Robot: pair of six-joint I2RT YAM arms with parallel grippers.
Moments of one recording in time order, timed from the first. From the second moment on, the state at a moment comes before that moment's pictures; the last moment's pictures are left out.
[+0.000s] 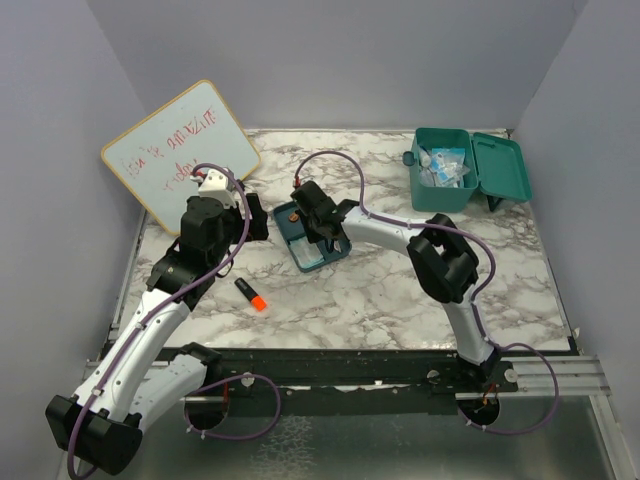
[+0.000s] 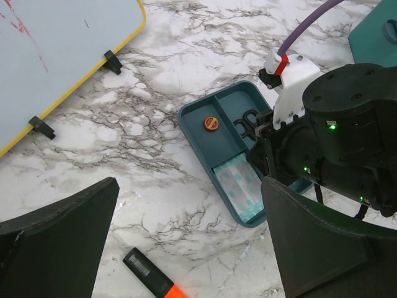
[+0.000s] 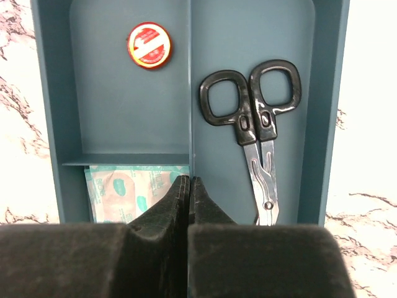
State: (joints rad) left arm -0.40 0.86 0.86 -0.35 -0.20 -0.29; right arm 0.84 2.16 1.63 -0.37 0.24 0.29
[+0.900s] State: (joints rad) left arm -0.41 0.86 0.85 -0.35 -0.23 -0.29; right arm 0.84 1.85 1.33 -0.42 0.23 0.30
